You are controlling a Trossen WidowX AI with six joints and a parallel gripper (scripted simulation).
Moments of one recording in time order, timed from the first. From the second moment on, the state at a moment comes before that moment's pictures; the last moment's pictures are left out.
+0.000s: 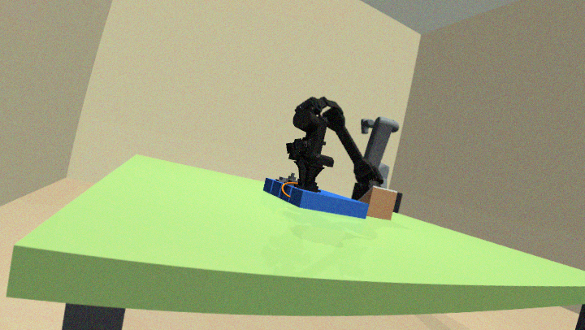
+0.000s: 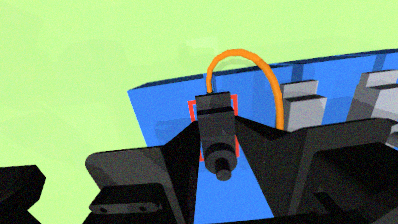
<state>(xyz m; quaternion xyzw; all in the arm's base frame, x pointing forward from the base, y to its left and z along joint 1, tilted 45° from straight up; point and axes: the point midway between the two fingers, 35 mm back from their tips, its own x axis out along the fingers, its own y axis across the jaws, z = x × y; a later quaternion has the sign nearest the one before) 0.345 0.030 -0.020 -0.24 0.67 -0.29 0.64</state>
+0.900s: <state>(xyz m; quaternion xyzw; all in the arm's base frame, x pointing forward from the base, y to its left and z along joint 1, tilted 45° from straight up) 0.313 0.070 0.017 -0.24 0.67 -0.29 0.64</state>
